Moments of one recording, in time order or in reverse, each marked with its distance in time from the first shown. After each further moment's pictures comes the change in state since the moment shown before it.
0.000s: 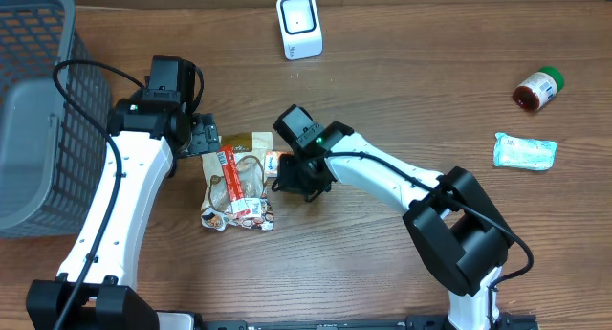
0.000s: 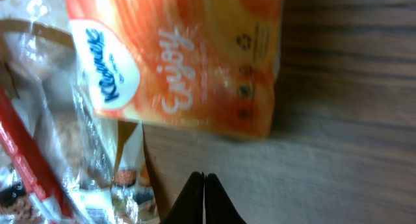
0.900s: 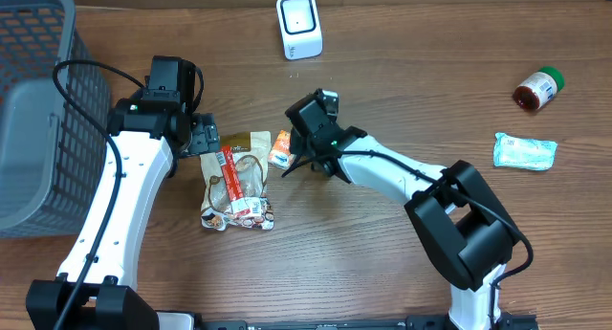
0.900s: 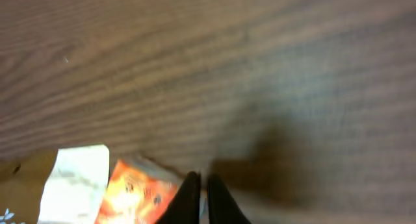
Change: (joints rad) left arm 0.000 0.000 0.000 0.000 0.000 0.000; right arm -0.071 0.000 -0.103 0.456 0.436 -0.046
